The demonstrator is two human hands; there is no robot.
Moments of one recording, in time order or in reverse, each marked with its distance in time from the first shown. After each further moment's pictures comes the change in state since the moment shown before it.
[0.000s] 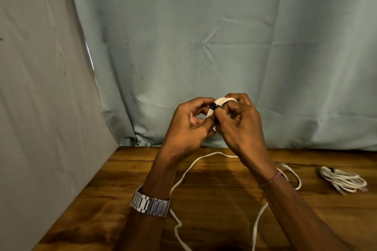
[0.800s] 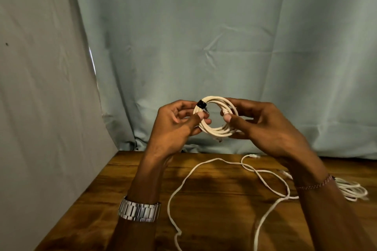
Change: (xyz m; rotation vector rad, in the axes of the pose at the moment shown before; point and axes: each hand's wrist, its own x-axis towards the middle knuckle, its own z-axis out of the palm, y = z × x) left_hand 0.004 0.003 -0.026 -0.185 0.106 -0.079; right_hand 0.015 -0.020 -0.058 0.071 -0.424 0.110
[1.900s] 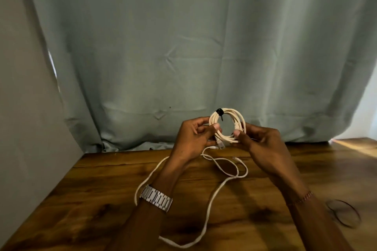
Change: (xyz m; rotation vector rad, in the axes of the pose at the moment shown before) left_hand -0.021 -0.027 0.115 -0.086 -0.199 -0.117; right_hand -0.092 0.027 -0.060 -0.002 0.388 0.239
